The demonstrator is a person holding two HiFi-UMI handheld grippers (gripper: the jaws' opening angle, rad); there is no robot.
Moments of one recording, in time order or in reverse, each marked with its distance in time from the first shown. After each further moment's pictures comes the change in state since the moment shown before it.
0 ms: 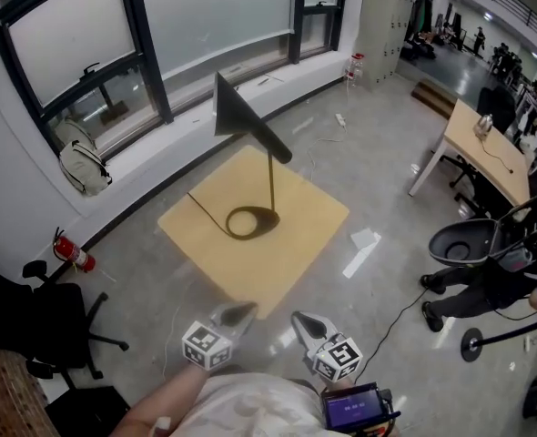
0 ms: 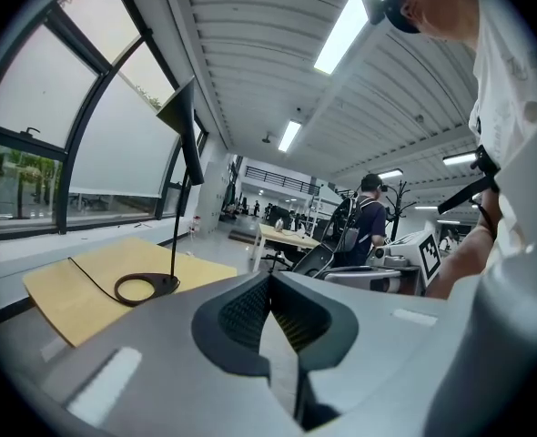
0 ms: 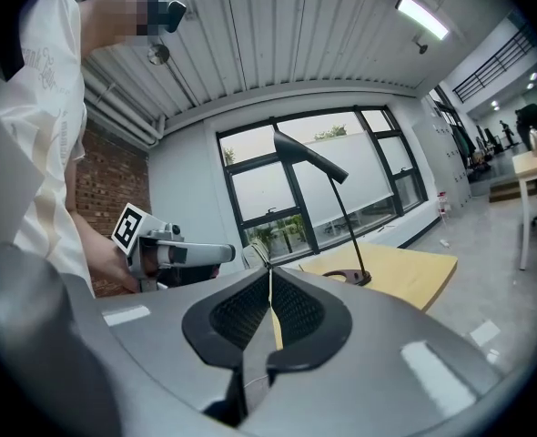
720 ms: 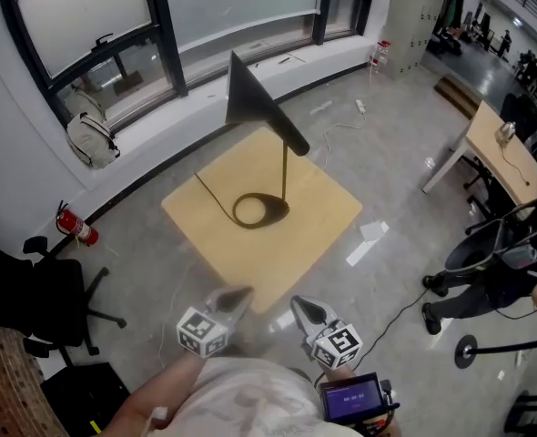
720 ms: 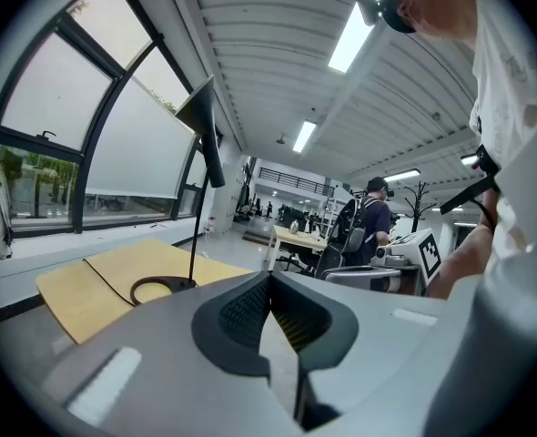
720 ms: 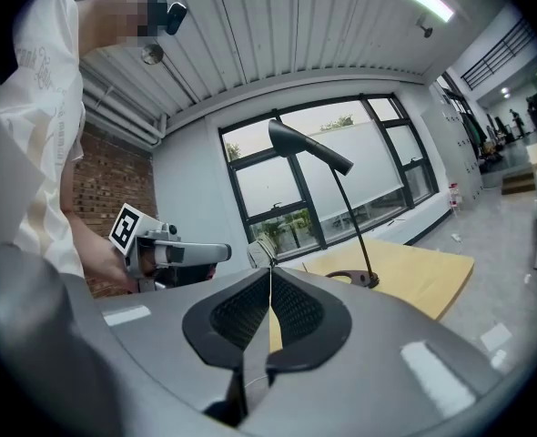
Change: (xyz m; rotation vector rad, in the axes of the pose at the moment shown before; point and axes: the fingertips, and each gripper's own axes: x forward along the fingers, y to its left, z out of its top) left arm 0.017 0.049 0.008 -0.030 -0.009 0.097; right arm 0.048 -0.035 0.007 0.014 0.040 0.063
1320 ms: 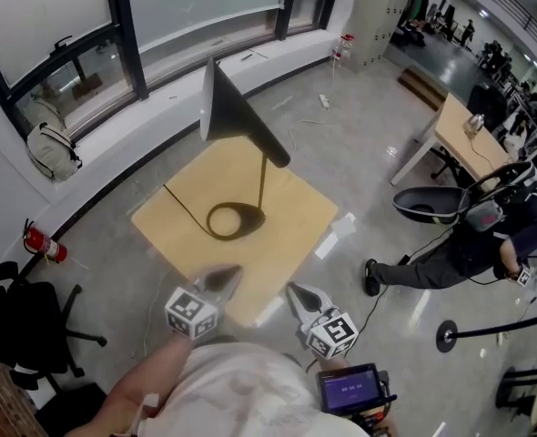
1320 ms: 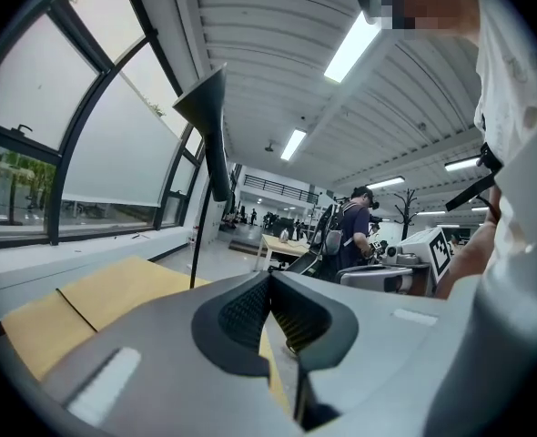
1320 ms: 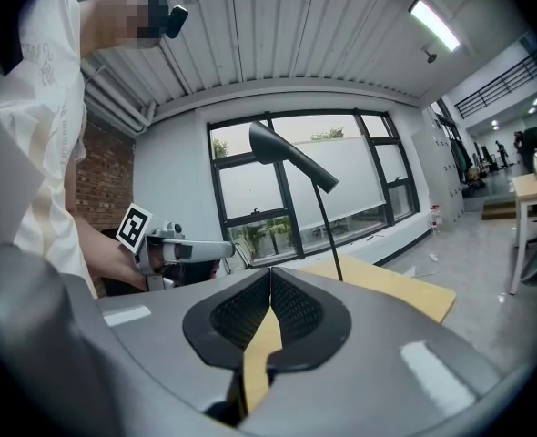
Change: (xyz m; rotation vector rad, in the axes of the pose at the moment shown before) left arm 0.057 0.061 0.047 0.028 -0.048 -0.112; right arm 0.037 -0.042 0.045 -0.071 -0.015 -0.136
